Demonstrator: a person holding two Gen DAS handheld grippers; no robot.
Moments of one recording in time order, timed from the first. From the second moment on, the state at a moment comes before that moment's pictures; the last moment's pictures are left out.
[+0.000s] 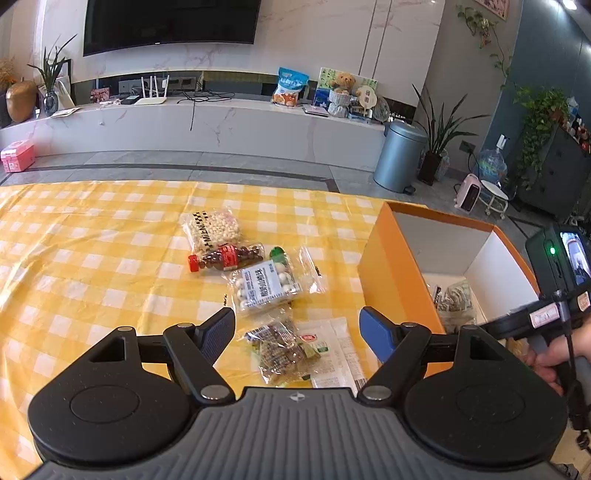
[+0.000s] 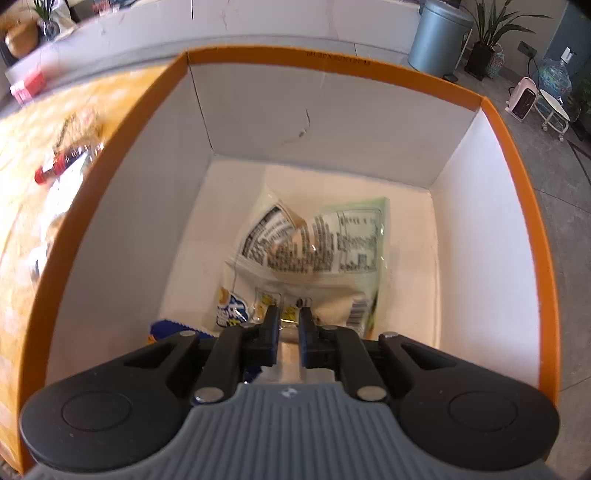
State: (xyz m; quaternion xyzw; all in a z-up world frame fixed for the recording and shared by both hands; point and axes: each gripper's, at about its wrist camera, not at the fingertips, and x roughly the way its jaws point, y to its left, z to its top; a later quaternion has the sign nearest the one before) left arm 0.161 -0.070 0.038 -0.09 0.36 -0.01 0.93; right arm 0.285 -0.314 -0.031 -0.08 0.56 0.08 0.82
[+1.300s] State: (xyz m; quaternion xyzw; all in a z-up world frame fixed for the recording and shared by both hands) left arm 0.153 -0.035 0.030 -0.13 0.39 -0.02 0.91; right arm 0.299 -0.305 -0.013 -0.14 0.58 0.09 0.80
